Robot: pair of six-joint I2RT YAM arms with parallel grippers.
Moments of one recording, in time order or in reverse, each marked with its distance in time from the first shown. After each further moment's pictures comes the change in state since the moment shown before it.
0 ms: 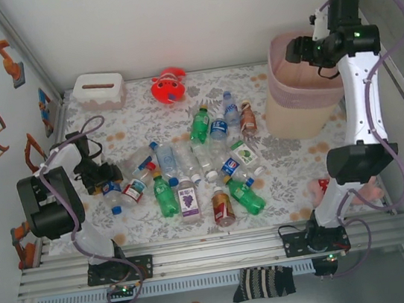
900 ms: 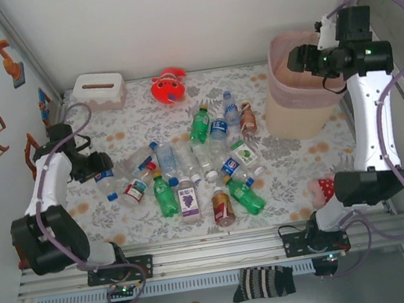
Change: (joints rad) left arm 0.006 -0.316 0.040 -0.018 0.045 -0.003; right arm 0.010 -0.229 -0.219 0.060 -0.073 0.036
